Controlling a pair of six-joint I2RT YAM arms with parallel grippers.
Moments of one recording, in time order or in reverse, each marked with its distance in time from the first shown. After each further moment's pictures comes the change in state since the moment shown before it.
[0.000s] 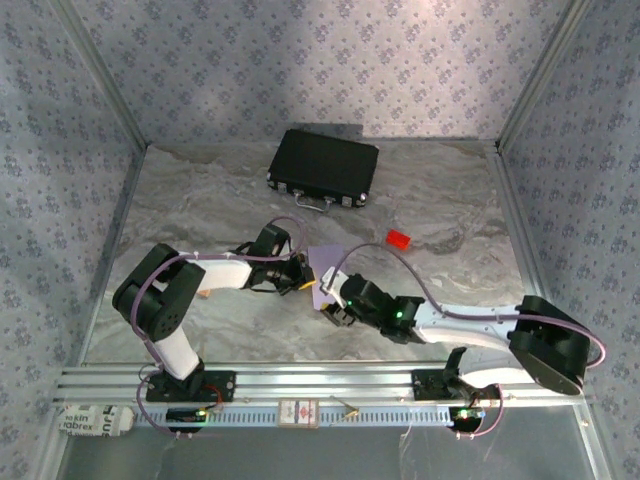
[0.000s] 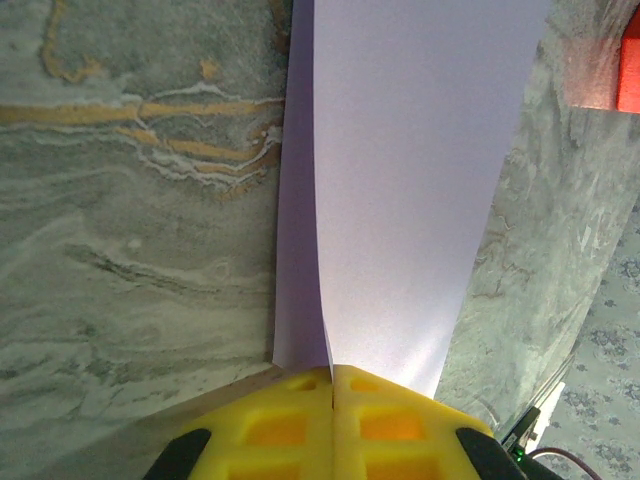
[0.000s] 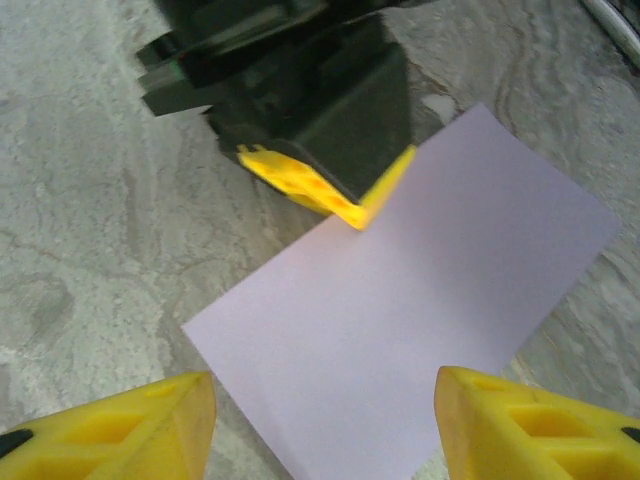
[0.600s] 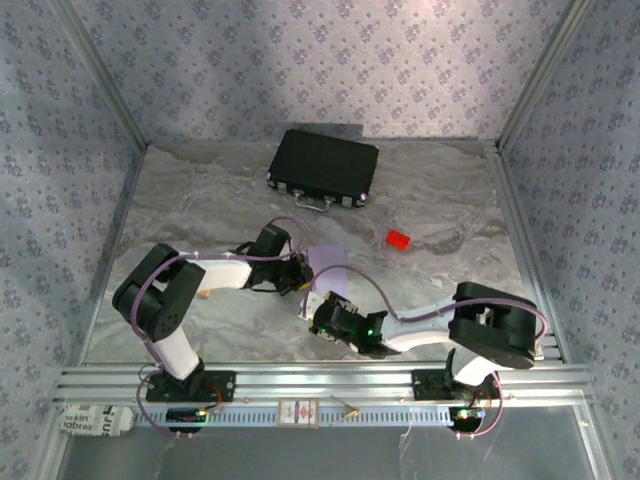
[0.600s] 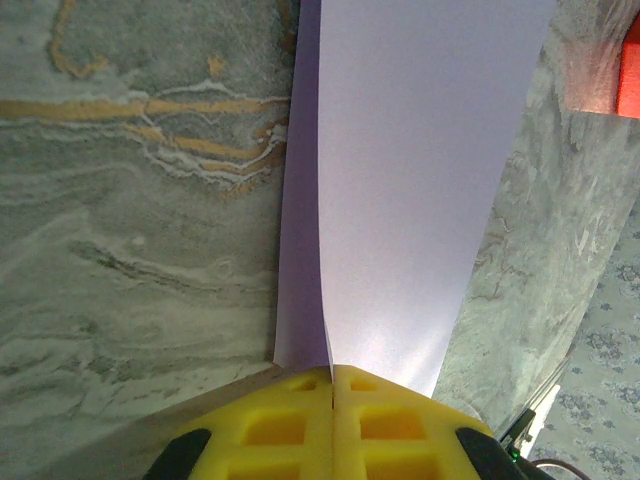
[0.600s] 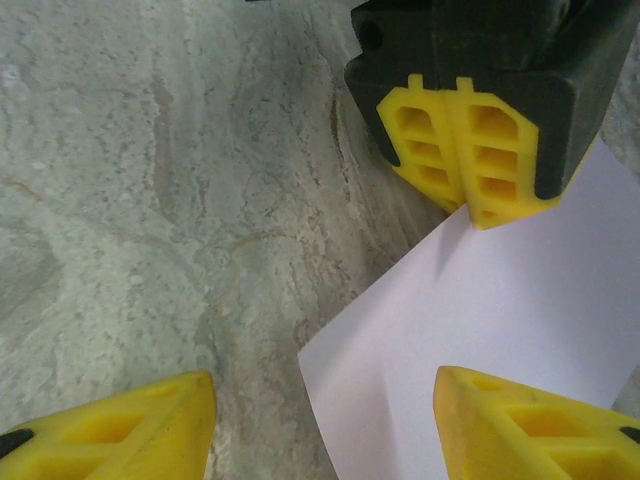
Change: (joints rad) left arm 0.000 0.000 0.000 0.000 0.000 -0.015; right arm 0.169 0.296 0.039 0.153 0.242 -0.060
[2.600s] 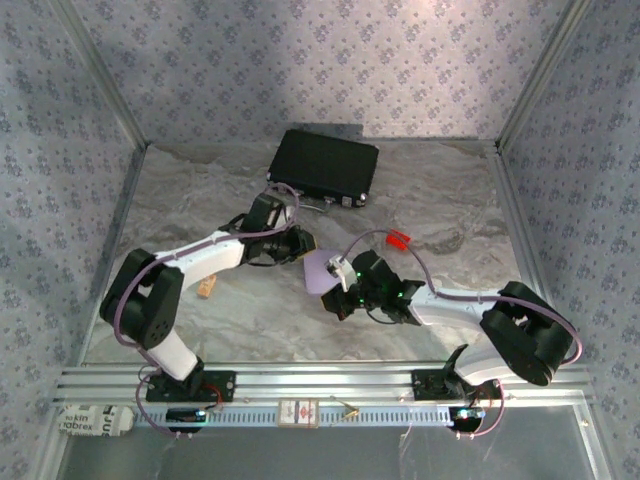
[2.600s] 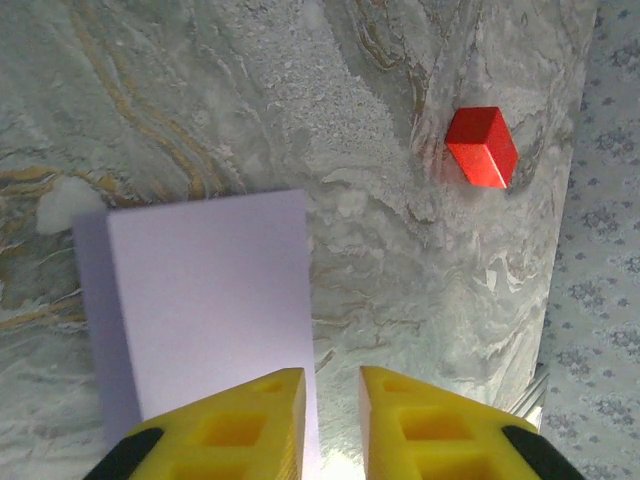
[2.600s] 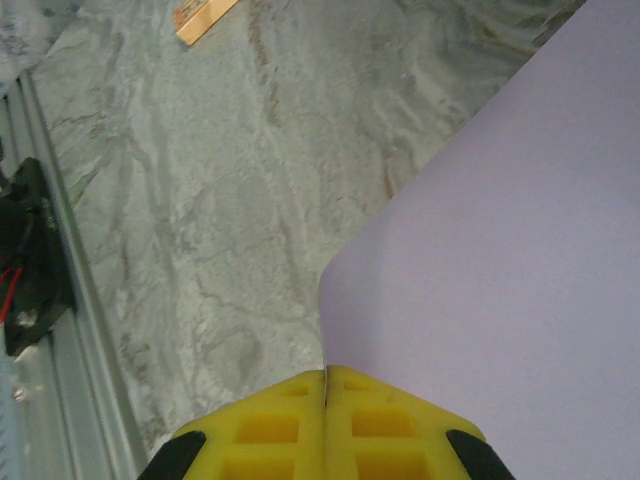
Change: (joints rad) left arm 0.063 -0.059 0.236 -0.220 -0.023 0.149; right arm -0.425 -0.185 -0.038 -0.004 -0.886 0.409
